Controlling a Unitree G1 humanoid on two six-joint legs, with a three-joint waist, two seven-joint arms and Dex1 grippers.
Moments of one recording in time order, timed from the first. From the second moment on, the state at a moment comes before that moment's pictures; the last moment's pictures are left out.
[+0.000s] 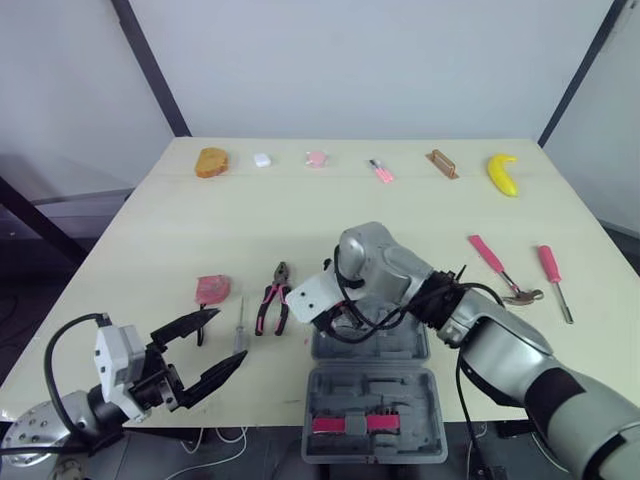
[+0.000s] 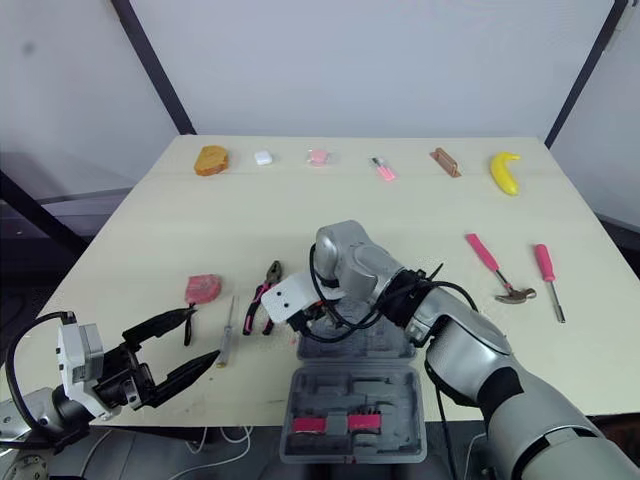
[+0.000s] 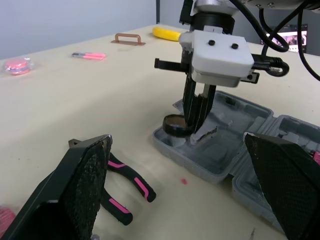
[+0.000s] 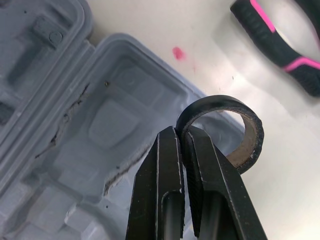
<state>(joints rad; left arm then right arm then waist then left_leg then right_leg) 0.39 0.60 0.47 -0.30 -0.63 0.04 -1.13 -1.13 -0.07 0.81 0.53 -0.51 0.20 1.43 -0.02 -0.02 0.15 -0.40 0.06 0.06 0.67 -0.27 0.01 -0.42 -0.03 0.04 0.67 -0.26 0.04</state>
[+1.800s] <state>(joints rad) 0.36 0.62 0.44 -0.31 -0.65 0.10 -1.09 -1.10 -0.15 0.79 0.47 -0.52 0.11 1.38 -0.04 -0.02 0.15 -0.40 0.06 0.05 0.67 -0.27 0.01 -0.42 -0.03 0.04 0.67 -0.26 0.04</state>
